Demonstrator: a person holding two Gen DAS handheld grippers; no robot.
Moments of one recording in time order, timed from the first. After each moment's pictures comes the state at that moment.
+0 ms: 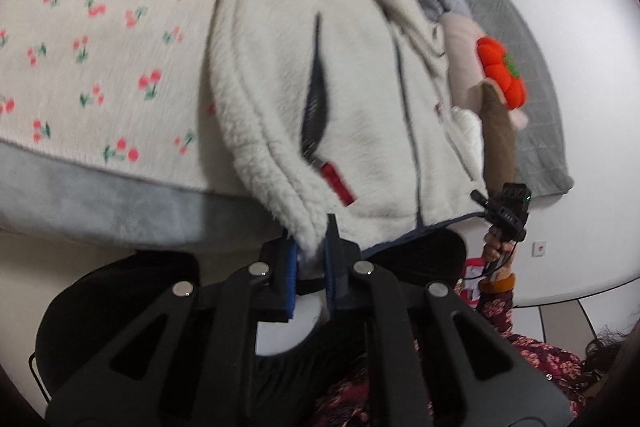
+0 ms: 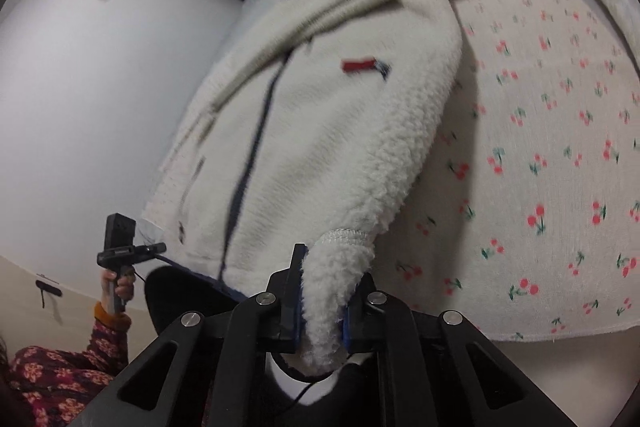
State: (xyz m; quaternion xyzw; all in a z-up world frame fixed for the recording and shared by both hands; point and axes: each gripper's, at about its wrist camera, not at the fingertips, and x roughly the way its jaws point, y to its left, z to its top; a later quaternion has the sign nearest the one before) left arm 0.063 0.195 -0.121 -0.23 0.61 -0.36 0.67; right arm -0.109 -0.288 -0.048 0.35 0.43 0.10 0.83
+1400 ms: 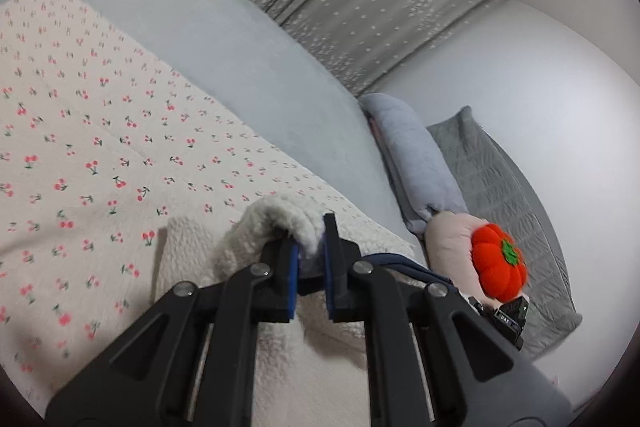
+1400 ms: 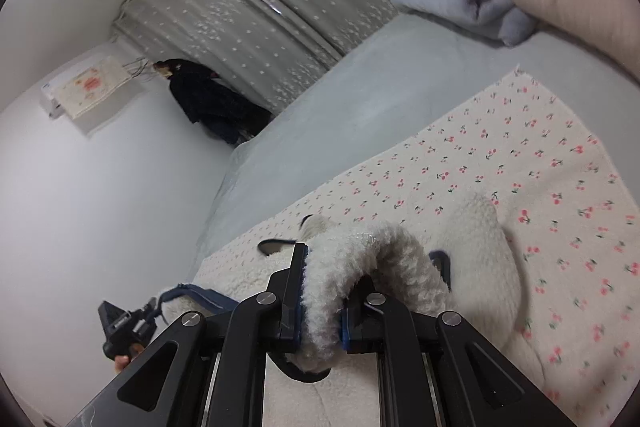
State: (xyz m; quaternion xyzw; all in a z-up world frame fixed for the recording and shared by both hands) left arm 0.466 0.069 -0.037 -0.31 0.39 -0.31 0.81; right arm 0.217 -0.483 0.020 0.43 0.26 -0.02 0.86
